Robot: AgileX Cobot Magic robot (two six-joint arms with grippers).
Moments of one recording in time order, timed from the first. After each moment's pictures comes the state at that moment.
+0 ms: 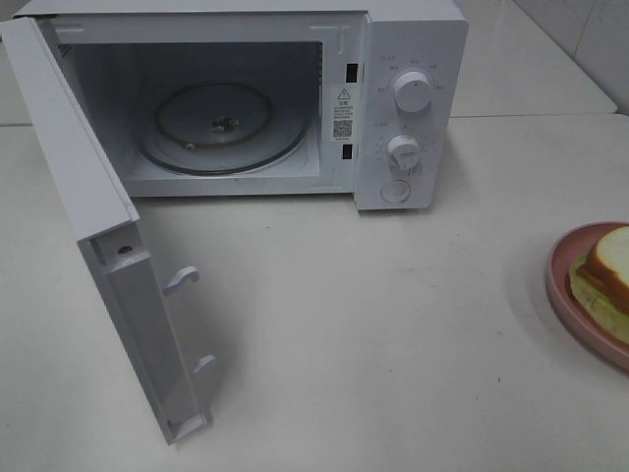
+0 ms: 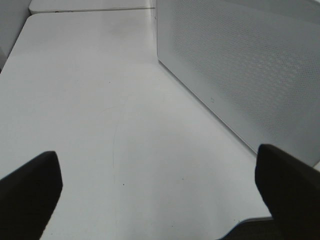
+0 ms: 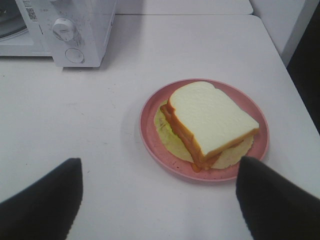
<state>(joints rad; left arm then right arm) 0.04 0.00 -0.52 -0.12 1.09 0.11 0.08 0.00 -0.50 -0.08 1.01 0.08</state>
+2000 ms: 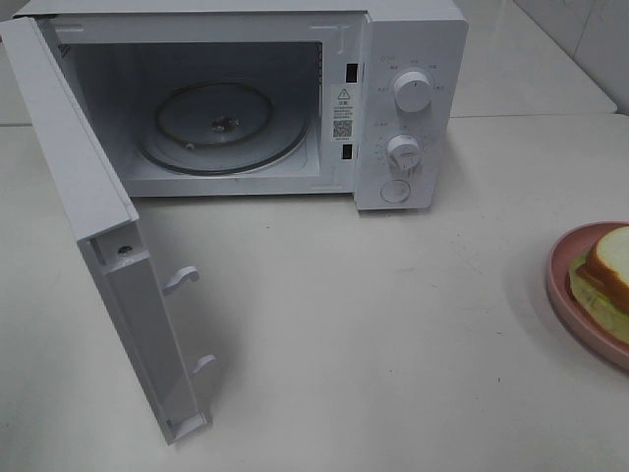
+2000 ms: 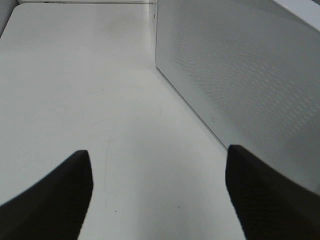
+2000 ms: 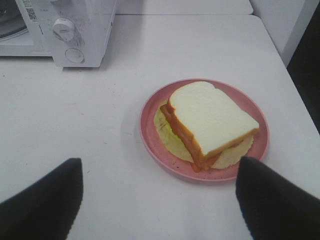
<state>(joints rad) 0.04 0.34 -0.54 -0.15 0.85 0.11 0.08 0.00 -0.50 -0.08 1.01 0.08</state>
